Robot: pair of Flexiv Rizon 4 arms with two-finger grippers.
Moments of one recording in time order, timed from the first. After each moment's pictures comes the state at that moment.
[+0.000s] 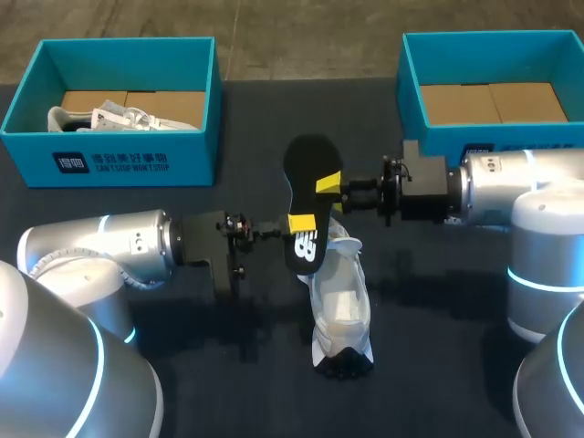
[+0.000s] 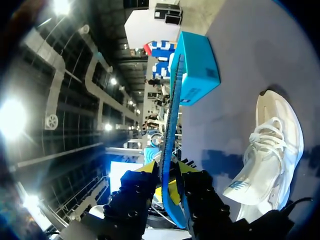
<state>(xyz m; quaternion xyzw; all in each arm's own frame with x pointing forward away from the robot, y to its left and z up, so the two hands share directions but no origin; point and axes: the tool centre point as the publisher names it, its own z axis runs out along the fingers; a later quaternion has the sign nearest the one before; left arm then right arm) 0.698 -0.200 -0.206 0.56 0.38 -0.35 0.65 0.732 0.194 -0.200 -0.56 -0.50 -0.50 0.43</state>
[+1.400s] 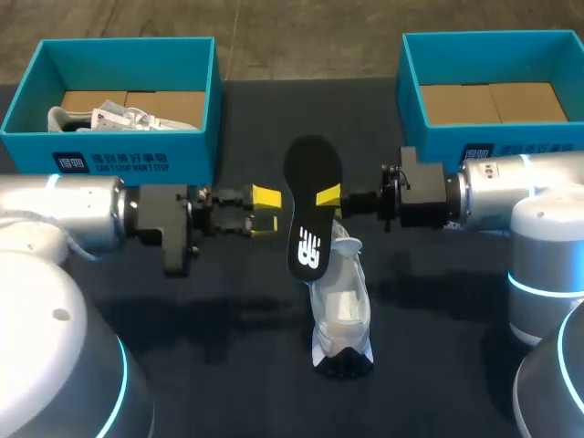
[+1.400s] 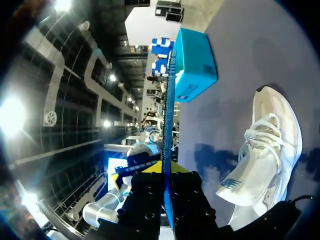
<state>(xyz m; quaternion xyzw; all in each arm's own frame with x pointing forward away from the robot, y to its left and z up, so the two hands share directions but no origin) 0.699 -0.146 -0.175 0.59 0.45 -0.38 0.55 0.725 0.194 -0.215 -0.55 -0.52 -0.50 0.43</state>
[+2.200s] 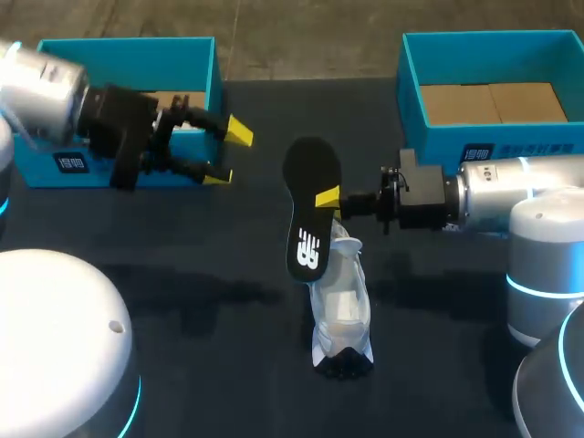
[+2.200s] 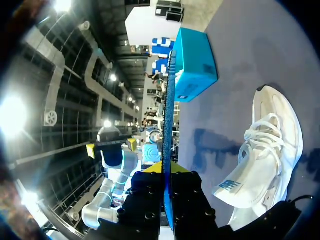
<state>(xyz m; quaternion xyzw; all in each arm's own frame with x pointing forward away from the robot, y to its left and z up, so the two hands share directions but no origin) 0.742 -0.110 -0.119 0.65 0.54 -0.37 0.39 0.726 0.194 -0.217 -0.55 -0.52 -0.50 0.43</state>
